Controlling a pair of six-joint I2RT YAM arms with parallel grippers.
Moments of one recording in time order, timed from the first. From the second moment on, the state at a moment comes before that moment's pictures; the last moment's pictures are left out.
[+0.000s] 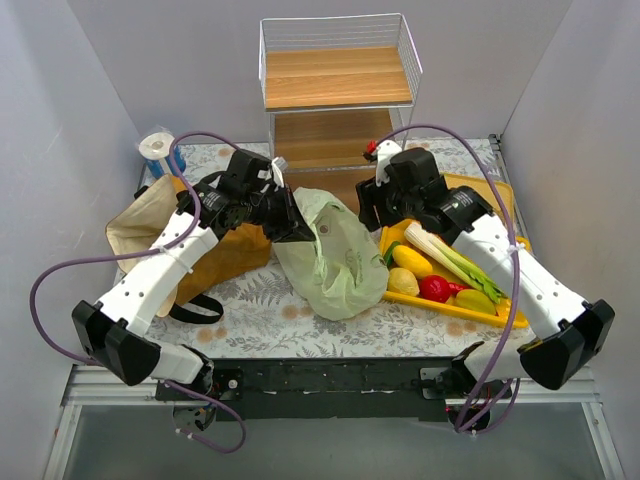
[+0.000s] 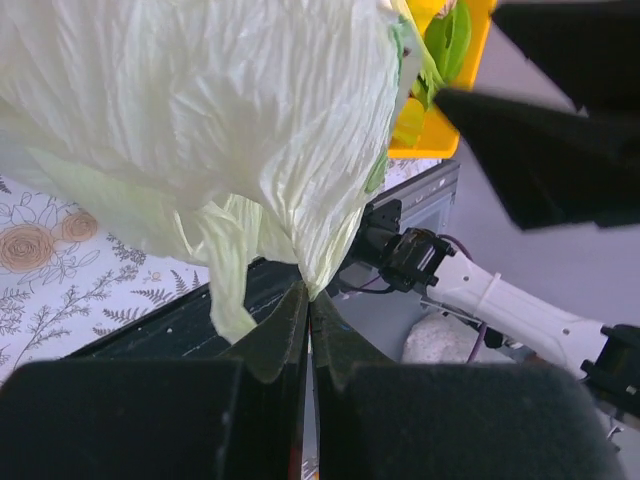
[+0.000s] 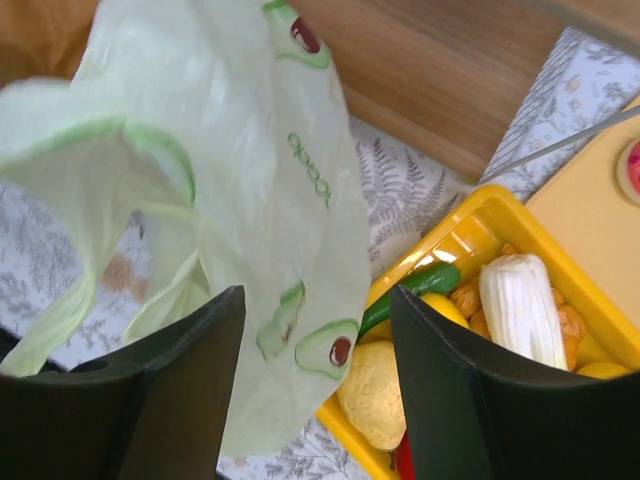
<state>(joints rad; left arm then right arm) -0.58 1.38 1.48 -0.89 0.41 -0.81 0.64 1.37 1.46 -0.76 0.00 0.08</state>
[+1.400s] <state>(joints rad) -0.45 1.28 1.30 -0.74 0.44 -0.69 0.80 1.55 1.26 -0.45 -0.21 0.37</state>
